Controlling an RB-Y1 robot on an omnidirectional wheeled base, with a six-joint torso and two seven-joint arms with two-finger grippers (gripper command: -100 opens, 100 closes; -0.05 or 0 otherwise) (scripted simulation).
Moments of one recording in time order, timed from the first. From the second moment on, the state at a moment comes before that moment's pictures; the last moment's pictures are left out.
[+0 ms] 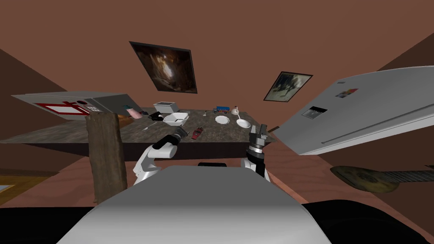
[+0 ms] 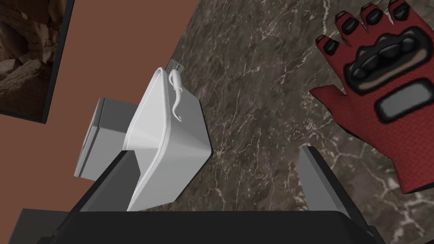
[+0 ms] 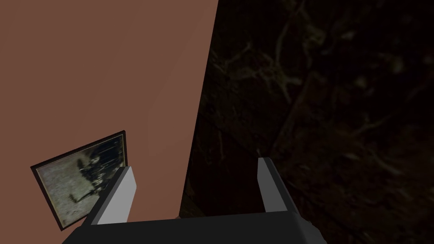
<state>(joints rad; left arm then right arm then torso) 0.29 0.26 0.08 -2.25 0.13 0.74 0.76 0.54 0.04 -0.02 -2.21 -0.01 -0.65 0.05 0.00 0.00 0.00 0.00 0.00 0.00</state>
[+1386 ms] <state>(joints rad) 0.21 0.26 0.10 -2.24 0.18 1.14 0.99 0.54 0.04 -0.02 -2.21 -0.01 -0.65 0.05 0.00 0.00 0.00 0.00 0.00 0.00</state>
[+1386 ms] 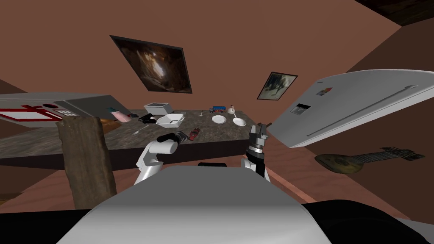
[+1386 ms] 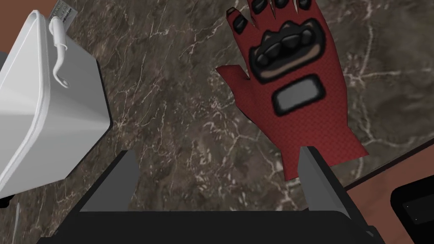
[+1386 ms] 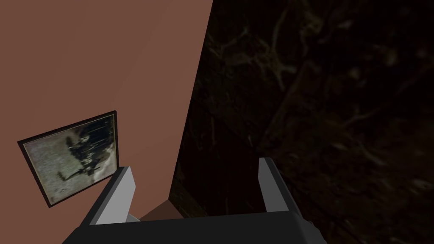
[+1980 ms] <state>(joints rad) 0.17 0.26 0.11 -2.23 0.20 1.32 1.10 0.54 0.04 -0.02 -2.21 -0.01 -0.65 0.05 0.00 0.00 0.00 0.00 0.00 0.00</state>
